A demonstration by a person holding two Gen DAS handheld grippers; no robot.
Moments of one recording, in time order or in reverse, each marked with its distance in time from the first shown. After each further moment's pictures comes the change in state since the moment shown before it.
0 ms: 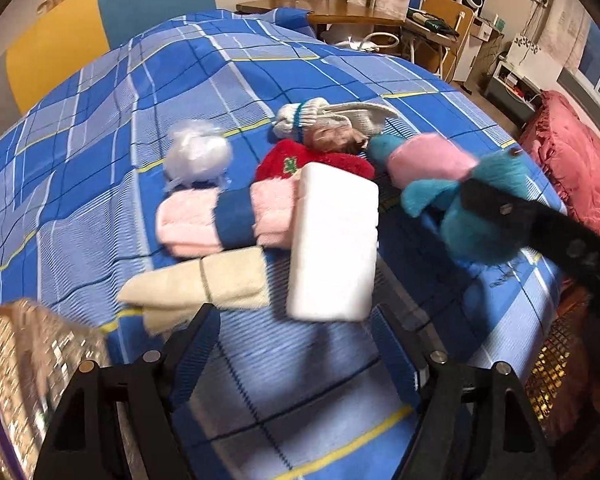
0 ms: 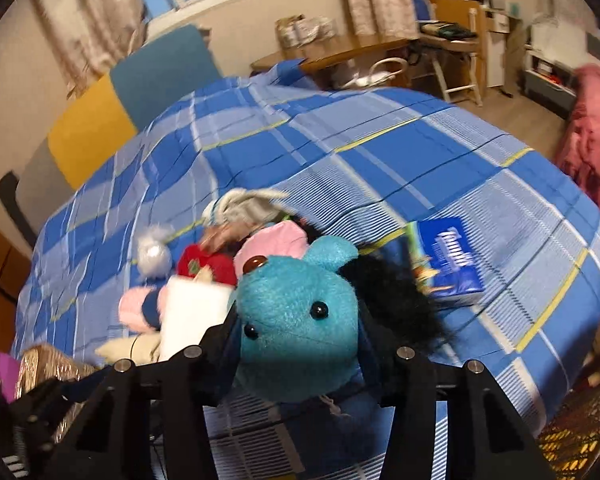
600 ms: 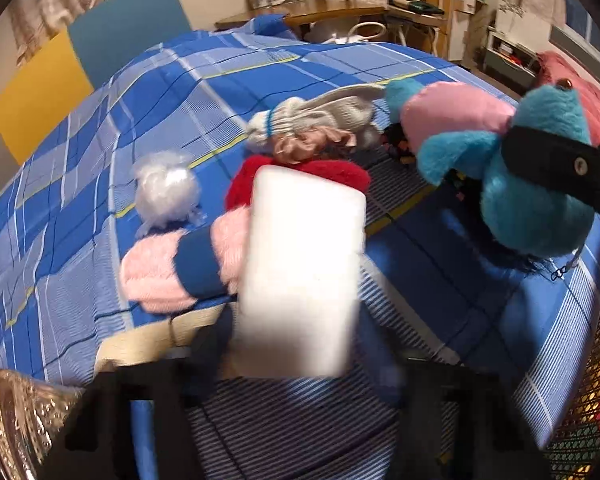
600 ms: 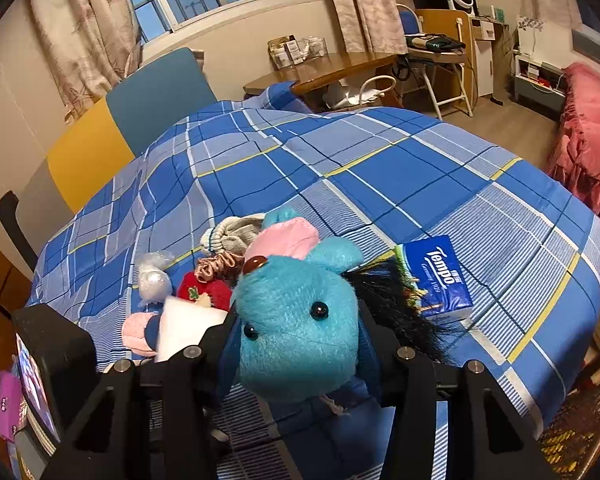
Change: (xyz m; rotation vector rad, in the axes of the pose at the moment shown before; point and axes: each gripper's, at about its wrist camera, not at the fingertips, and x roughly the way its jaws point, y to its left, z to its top) left arm 0.033 -0.025 0.014 0.114 -0.040 0.090; right arm -0.007 -0.001 0.005 0.020 -0.062 0.012
